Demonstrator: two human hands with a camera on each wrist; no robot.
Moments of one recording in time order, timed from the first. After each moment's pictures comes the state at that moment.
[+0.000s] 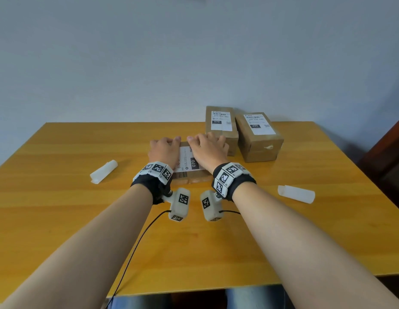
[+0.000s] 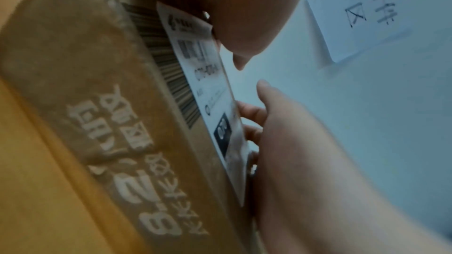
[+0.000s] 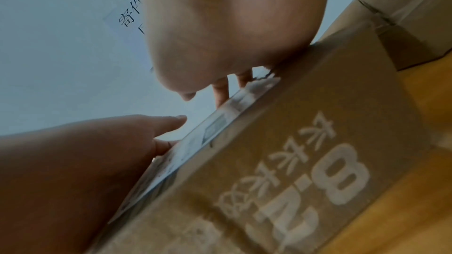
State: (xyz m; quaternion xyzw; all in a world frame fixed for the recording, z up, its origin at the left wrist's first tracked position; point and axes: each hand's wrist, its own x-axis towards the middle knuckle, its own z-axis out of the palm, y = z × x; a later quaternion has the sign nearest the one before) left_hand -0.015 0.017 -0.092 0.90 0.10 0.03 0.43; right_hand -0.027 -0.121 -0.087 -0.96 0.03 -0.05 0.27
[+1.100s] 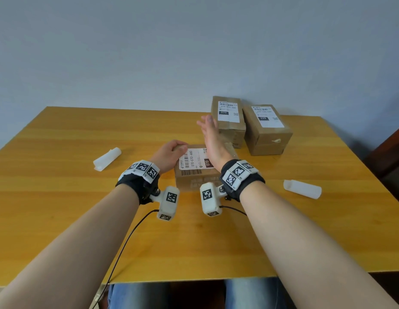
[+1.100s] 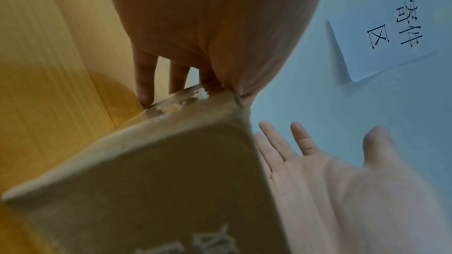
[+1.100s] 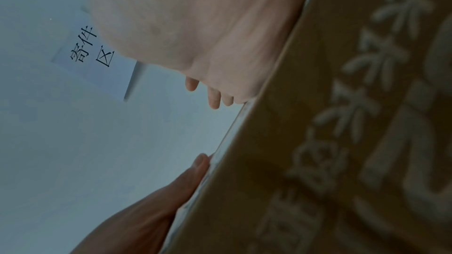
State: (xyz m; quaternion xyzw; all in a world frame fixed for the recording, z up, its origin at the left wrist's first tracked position) left_hand -0.033 0.048 -0.114 0.83 -0.05 -0.13 0.53; right_hand -0.049 -0.104 -0.082 -0.75 0.00 -0.02 0.66
